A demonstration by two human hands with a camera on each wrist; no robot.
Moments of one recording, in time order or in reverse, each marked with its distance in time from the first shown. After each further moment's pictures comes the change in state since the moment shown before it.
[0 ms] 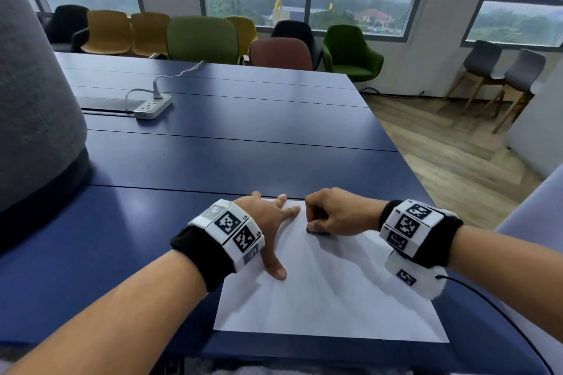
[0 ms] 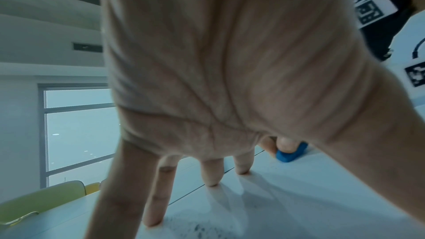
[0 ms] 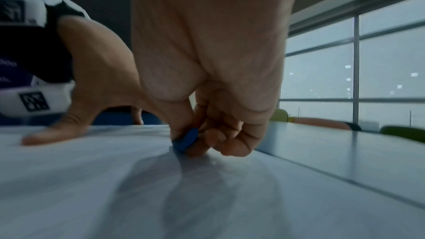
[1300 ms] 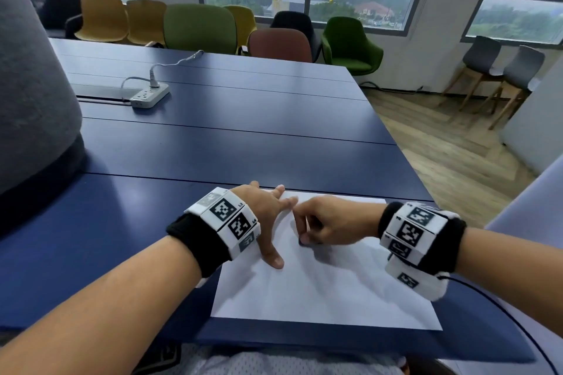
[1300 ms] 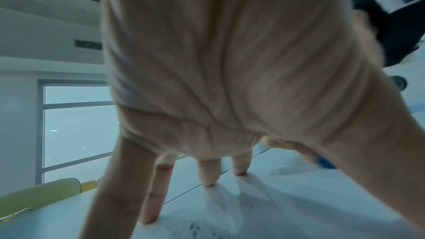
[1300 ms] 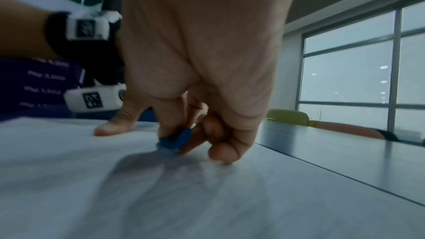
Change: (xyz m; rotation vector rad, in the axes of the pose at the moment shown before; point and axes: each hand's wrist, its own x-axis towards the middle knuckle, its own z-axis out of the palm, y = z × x) left_hand 0.000 0.000 0.002 0.001 0.017 0.009; right_hand -0.020 -0.023 0.010 0.032 -0.099 -0.117
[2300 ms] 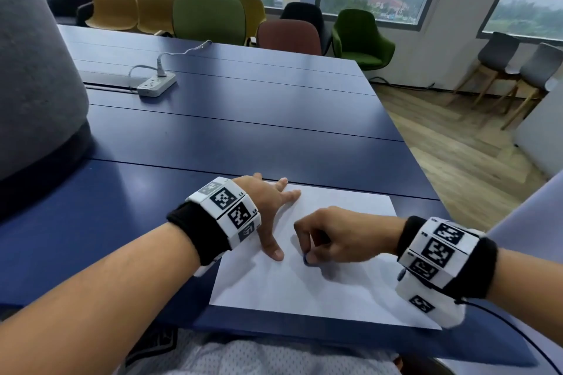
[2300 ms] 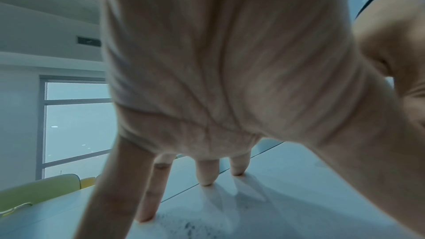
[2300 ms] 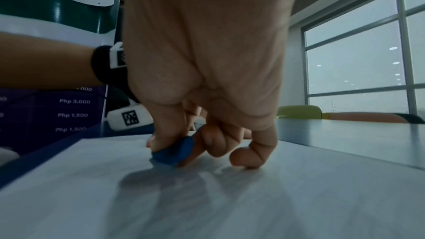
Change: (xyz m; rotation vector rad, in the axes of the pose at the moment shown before) left_hand 0.002 0.000 -0.003 -0.011 -0.054 -0.037; right_hand -0.024 -0.009 0.008 0.064 -0.110 -0.052
